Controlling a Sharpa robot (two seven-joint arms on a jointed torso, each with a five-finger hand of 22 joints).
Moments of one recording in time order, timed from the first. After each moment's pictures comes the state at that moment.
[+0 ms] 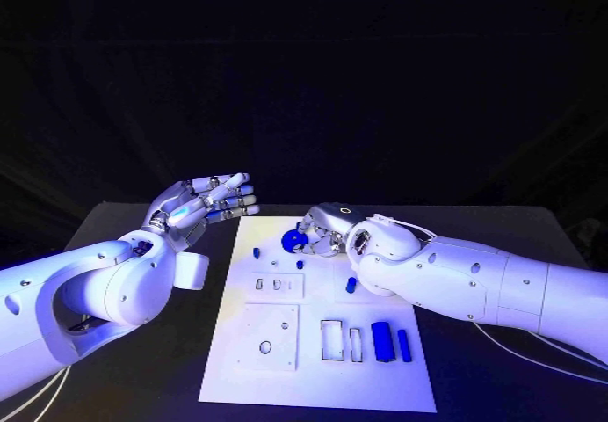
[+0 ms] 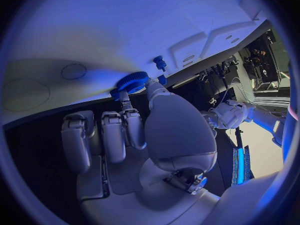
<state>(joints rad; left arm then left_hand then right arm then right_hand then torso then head) 1.26 -1.02 0.03 1.78 0.03 -0.40 0.42 1.38 0.04 0.02 0.14 0.05 0.85 0.22 0.08 0.06 0.89 0.23 0.07 0.06 0.90 0.18 0.11 0.07 0.17 0.79 0.29 0.26 0.11 1.29 -0.49 -0.11 1.27 -1.55 -0.38 -0.20 1.25 -0.10 0.12 0.26 0.22 0.99 0.15 0.09 0.12 1.46 0.07 1.43 1.31 1.46 -0.01 1.54 1.31 0.01 1.47 0.10 1.57 1.31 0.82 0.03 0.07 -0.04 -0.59</state>
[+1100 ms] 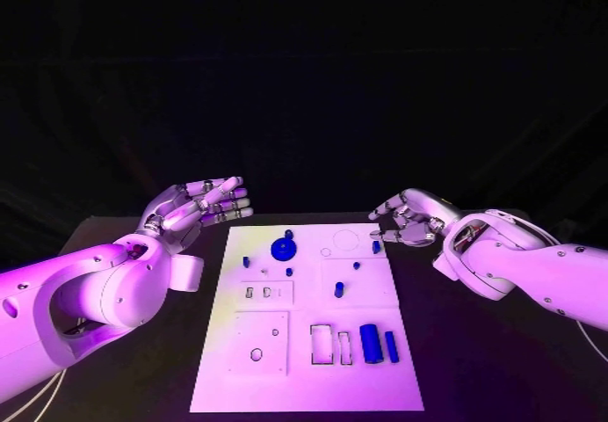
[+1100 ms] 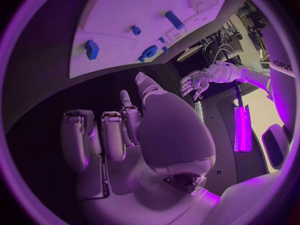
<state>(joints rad) 1.26 -1.01 0.03 1.75 0.03 -0.39 0.42 1.39 0.04 0.02 0.14 0.05 0.86 0.22 0.07 0.07 0.89 0.23 0.07 0.06 0.90 0.19 0.11 0.07 0.17 0.79 0.29 0.26 0.11 1.33 -0.98 -0.10 1.53 -1.19 -0.44 0.03 1.39 -0.13 0.14 0.15 0.24 1.00 0.14 0.08 0.11 1.42 0.05 1.36 1.31 1.47 -0.02 1.51 1.31 0.01 1.47 0.09 1.49 1.31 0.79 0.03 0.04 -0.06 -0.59</state>
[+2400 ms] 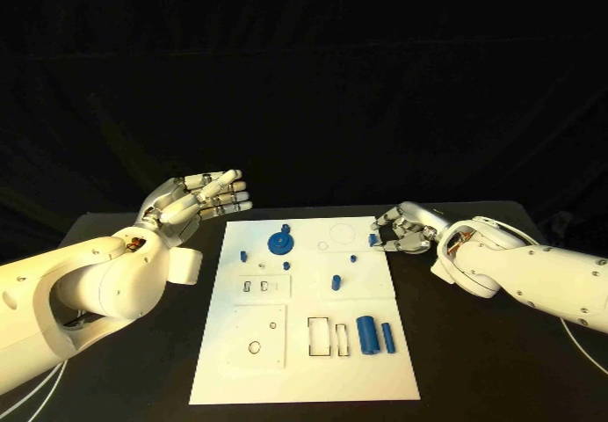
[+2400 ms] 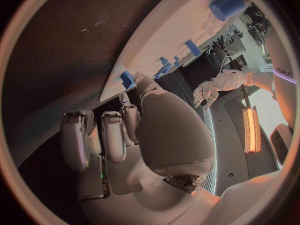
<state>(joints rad) 1.26 -1.00 0.03 1.73 0.03 -0.37 0.42 1.39 0.04 0.02 0.13 0.05 0.86 0.22 0.07 0.07 0.89 0.23 0.07 0.06 0.91 0.18 0.11 0.07 0.17 0.79 0.29 0.26 0.11 1.26 -0.88 -0.10 1.33 -1.18 -0.37 0.08 1.42 -0.13 0.14 0.13 0.25 0.96 0.15 0.08 0.10 1.41 0.06 1.35 1.31 1.47 -0.02 1.51 1.31 0.01 1.47 0.09 1.48 1.31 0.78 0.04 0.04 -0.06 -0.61</state>
